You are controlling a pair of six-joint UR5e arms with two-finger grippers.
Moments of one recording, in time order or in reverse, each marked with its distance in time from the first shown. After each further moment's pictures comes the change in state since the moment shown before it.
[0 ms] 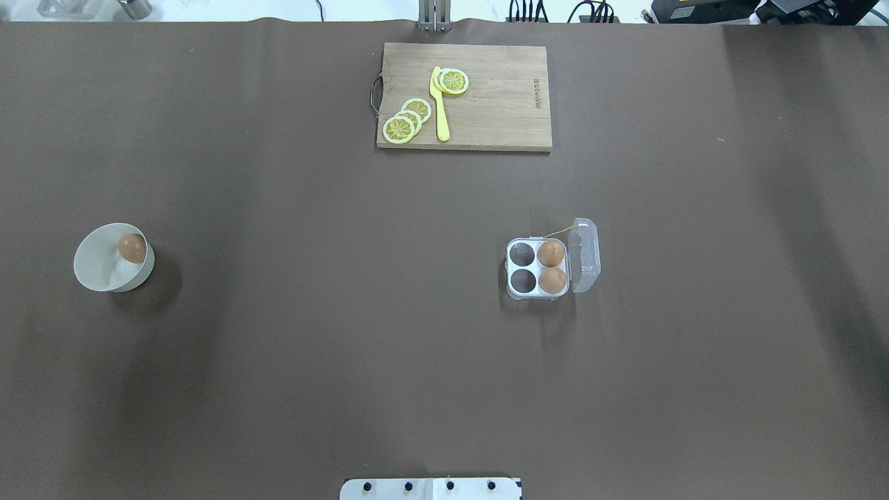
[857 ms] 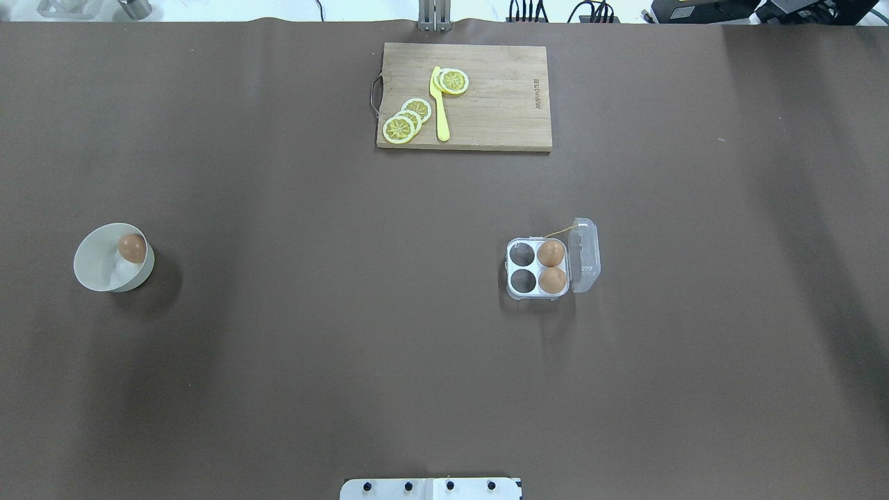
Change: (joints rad) left arm 0.003 -0.015 -0.010 0.003 -0.001 -0.006; right arm 0.001 -0.017 0.034 -0.002 0.016 0.002
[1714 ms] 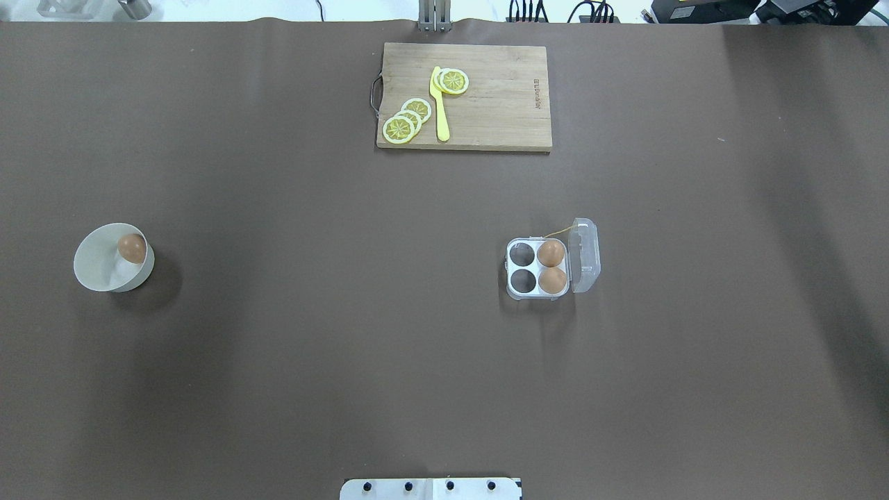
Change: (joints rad) left arm 0.060 -0.088 -0.094 -0.003 -0.063 -0.110; right arm -0.001 0.000 0.000 -0.001 0.003 0.000
